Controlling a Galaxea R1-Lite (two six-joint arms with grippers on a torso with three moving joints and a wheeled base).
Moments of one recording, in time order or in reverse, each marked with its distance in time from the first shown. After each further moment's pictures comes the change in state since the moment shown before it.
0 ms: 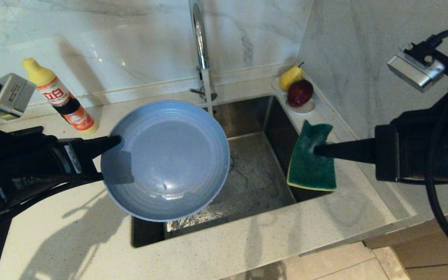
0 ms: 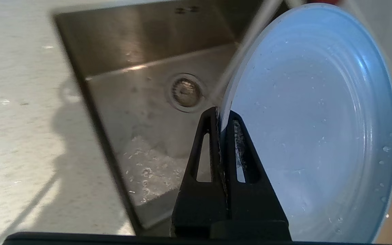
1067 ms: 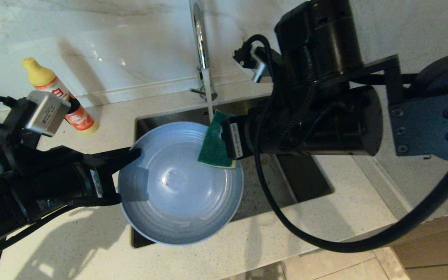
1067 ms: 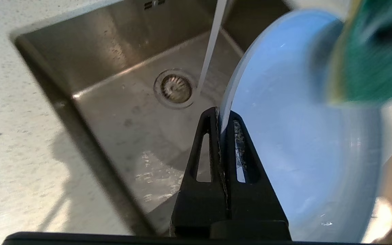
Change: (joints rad) left arm -0.082 0.035 0.059 -0.087 -0.019 0.168; right arm 0.250 0.471 -0.514 0.081 -0.326 -0.081
